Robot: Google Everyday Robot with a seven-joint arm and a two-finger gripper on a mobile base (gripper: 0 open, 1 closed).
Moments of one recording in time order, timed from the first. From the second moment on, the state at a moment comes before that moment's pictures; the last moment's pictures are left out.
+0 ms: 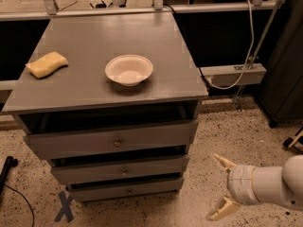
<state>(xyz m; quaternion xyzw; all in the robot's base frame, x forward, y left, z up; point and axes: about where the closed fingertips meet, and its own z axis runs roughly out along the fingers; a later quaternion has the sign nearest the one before) 0.394 -0.180 0.638 -0.61 0.71 0.11 0.34</state>
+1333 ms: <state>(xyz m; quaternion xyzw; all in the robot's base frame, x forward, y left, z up) 0.437 -0.111 0.516 -0.66 0.67 0.10 0.31</state>
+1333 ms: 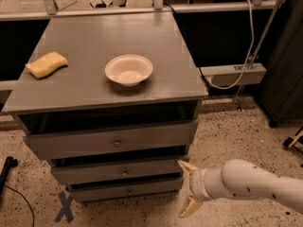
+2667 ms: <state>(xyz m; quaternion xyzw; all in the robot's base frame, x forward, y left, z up) 0.493 -0.081 0.456 -0.66 0.69 0.09 0.28</state>
